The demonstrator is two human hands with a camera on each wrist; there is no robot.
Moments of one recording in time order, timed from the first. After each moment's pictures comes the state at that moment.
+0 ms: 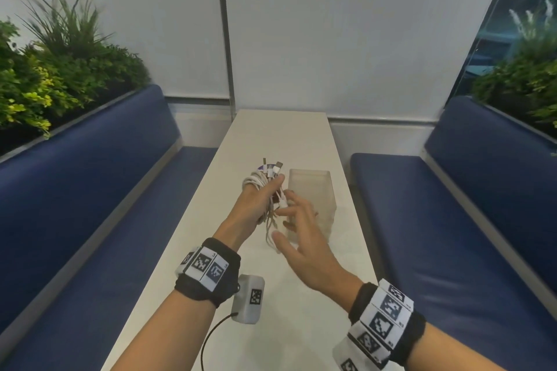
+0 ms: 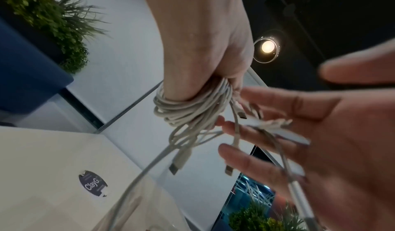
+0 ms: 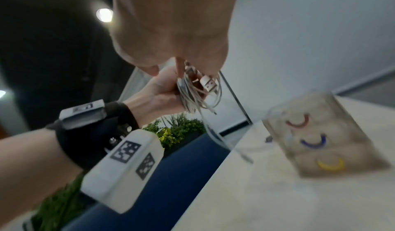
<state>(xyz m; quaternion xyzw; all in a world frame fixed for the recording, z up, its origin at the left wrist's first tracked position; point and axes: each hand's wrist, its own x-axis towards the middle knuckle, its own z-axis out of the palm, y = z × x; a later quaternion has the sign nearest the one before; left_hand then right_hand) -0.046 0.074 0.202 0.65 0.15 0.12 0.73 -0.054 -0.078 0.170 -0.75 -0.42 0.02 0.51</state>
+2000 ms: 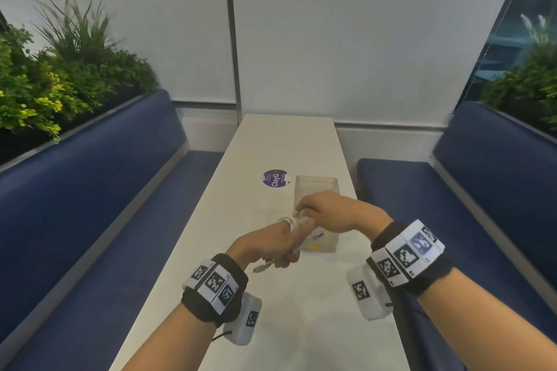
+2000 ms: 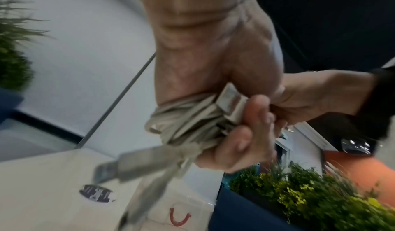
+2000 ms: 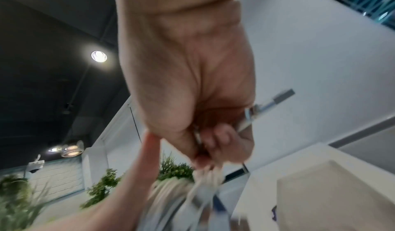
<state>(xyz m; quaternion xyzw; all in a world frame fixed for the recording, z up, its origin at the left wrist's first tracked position) -0.058 0.061 0.183 0.86 0.03 -0.16 0.49 0.034 -0.074 0.243 -0.88 -0.44 0.17 0.09</state>
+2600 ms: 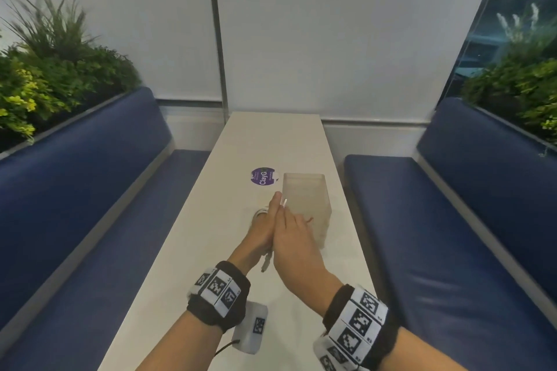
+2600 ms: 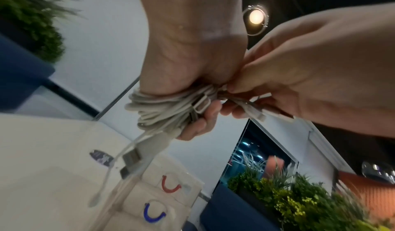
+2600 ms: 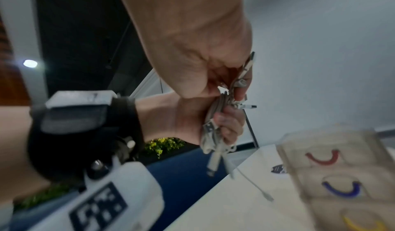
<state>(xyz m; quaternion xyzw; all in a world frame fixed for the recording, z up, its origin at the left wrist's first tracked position) -0.030 0.055 0.151 0.69 0.21 0.01 0.69 -0.037 -0.042 0.158 -0.93 -0.33 -0.06 0.12</state>
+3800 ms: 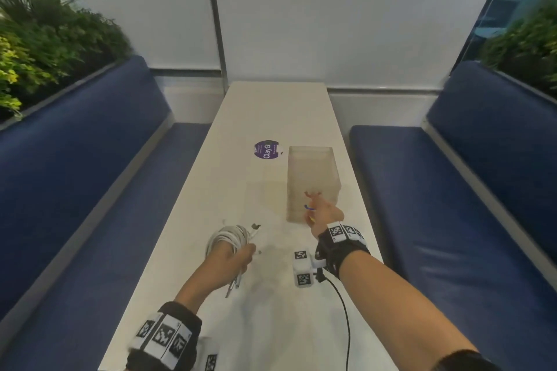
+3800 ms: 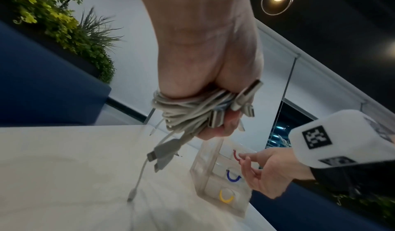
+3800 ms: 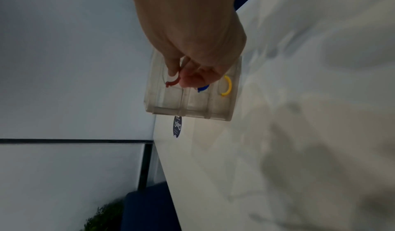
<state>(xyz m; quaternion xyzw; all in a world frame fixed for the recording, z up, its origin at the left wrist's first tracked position) -0.116 0.119 0.080 0.82 0.20 -0.03 0.54 0.088 -0.035 0.046 -0.55 0.26 0.16 0.78</state>
